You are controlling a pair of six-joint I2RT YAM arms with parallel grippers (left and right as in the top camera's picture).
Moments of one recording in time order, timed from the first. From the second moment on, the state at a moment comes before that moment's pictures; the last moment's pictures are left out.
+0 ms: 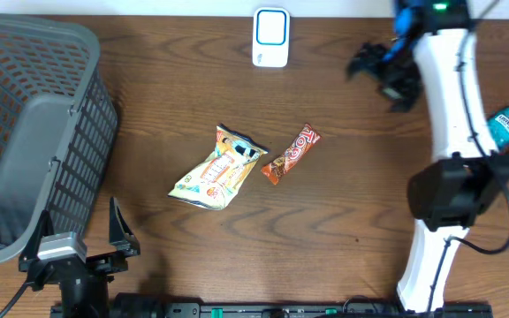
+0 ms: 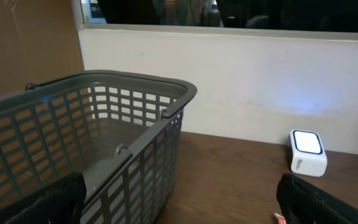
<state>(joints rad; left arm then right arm) -0.07 0.01 0.66 -0.63 -0.24 -0.04 0.12 2.20 2.29 -1.56 -0.17 0.77</state>
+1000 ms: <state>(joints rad) -0.07 0.01 0.66 -0.63 -0.24 -0.04 0.56 2.57 2.23 -1.58 -0.12 0.96</state>
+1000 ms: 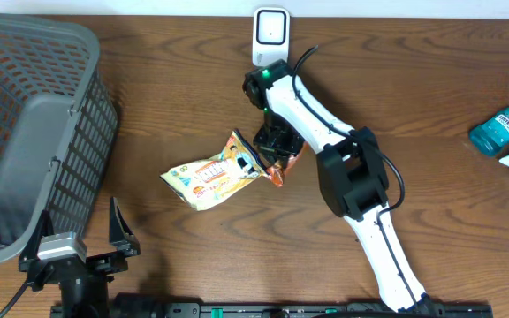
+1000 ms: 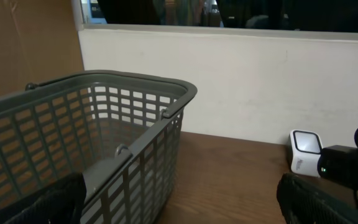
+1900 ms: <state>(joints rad) -0.07 0.01 0.66 -0.63 -0.24 -0.04 0.48 2.51 2.24 -1.30 -0.92 -0.41</state>
